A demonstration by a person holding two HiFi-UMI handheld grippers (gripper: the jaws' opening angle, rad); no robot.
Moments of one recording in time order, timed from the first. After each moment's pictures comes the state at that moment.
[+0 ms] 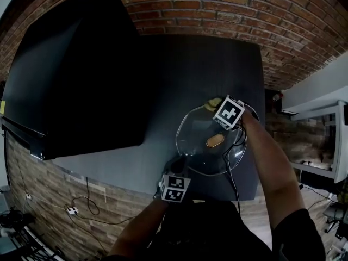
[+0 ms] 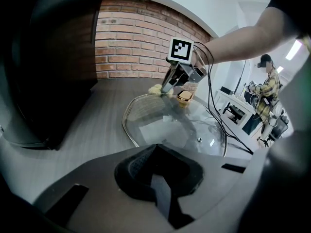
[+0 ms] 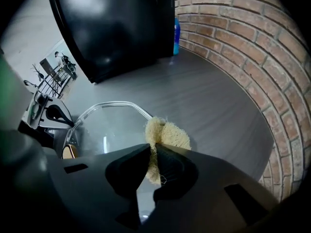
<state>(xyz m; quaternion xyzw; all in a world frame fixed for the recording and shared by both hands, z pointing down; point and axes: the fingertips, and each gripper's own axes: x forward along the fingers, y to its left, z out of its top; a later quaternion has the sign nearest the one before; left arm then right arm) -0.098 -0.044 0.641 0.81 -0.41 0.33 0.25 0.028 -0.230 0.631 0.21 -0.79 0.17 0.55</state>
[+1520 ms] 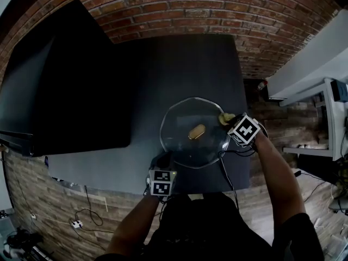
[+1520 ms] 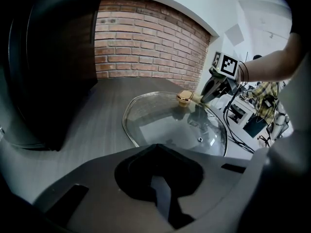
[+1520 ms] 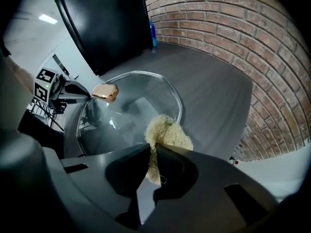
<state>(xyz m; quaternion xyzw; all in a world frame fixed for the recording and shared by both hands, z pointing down) -0.098 -0.047 0.637 0.81 -0.41 0.33 0.24 0.145 -0.110 0.633 0.29 -0.76 0.26 0.52</state>
